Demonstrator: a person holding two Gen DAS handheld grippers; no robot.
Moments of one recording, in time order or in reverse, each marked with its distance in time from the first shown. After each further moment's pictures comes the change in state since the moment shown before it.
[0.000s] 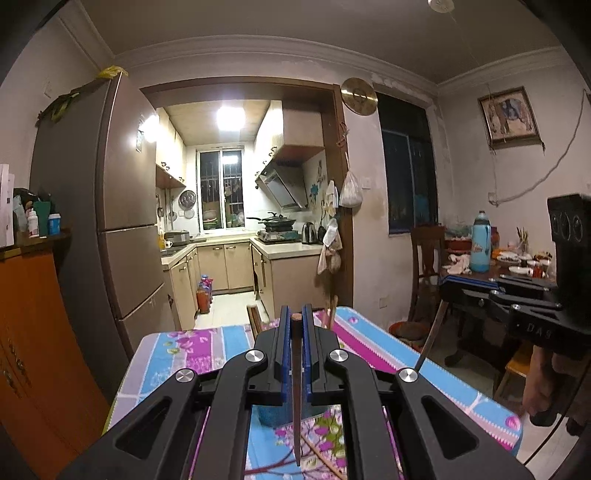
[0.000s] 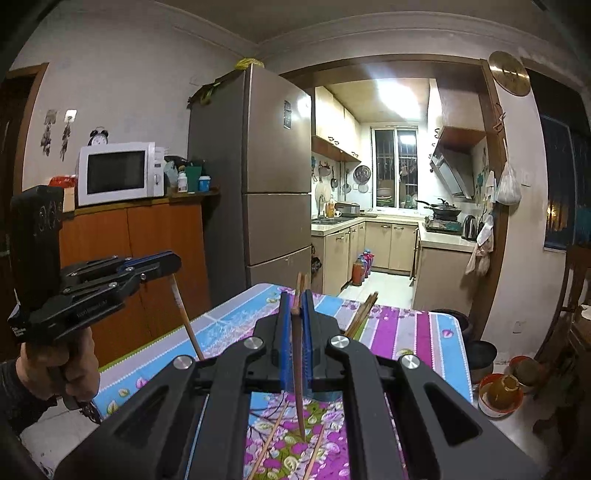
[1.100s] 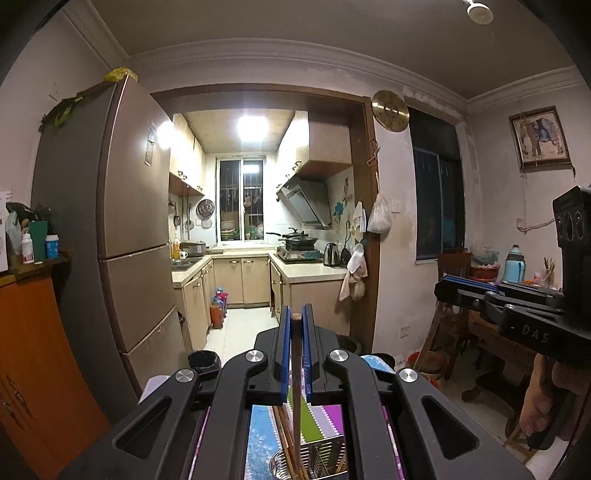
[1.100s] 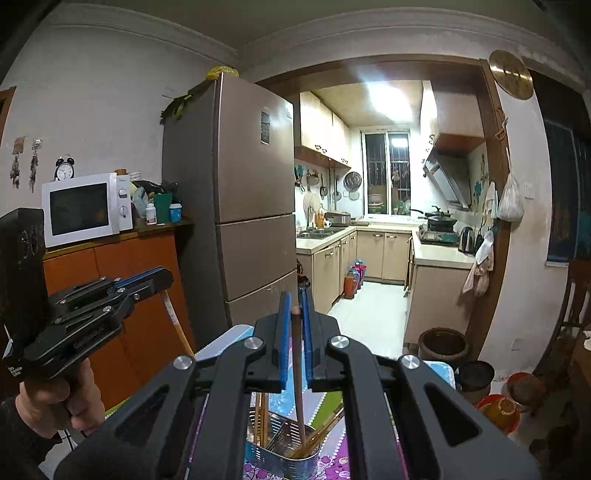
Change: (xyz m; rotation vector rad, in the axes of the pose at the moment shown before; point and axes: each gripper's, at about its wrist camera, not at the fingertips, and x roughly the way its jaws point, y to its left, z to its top) left arm 0.110 0.033 0.099 -0.043 -0.030 0.077; right arm 0.100 -0.057 0.111 0.027 -0.005 -0.029
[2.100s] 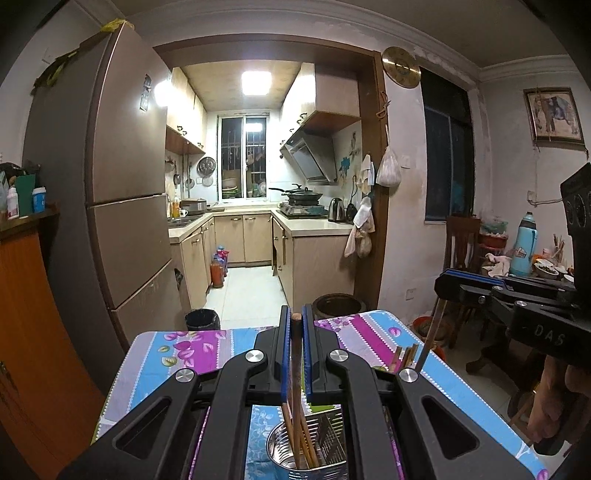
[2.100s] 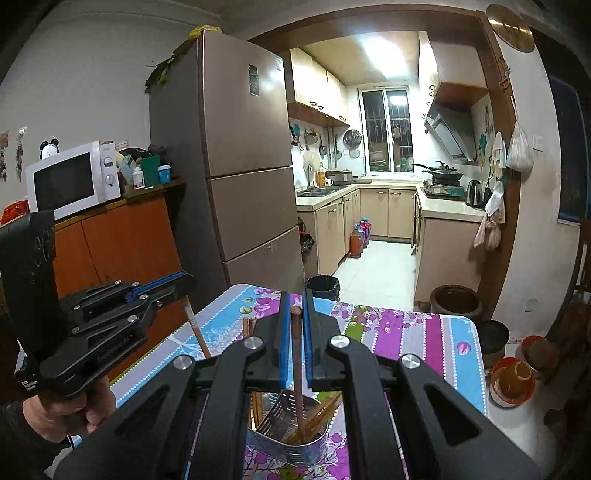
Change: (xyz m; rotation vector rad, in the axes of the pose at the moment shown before) left arm 0.076 0.018 -0.069 -0.020 0.159 0.008; right arm 0.065 -0.011 -0.059 0.061 0.147 0.016
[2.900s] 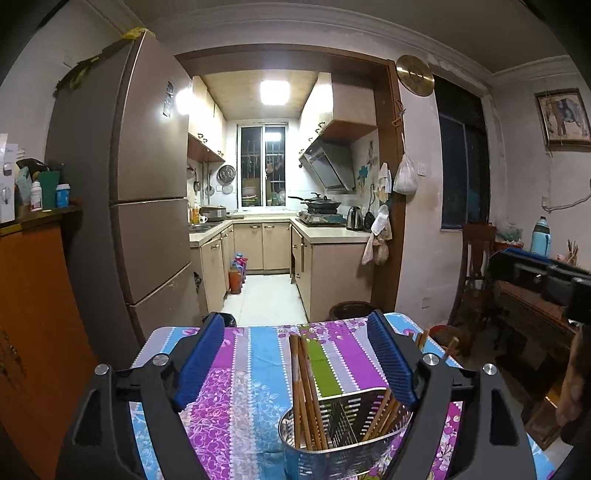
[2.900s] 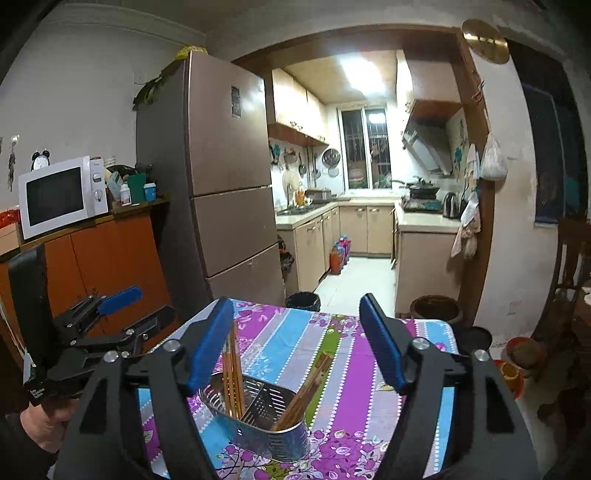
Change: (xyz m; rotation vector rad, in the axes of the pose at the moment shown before) left arm -0.026 -0.002 -0.025 -0.008 -0.054 0.087; right arm -0.042 -0.001 -0.018 0.010 -0.099 -0.086
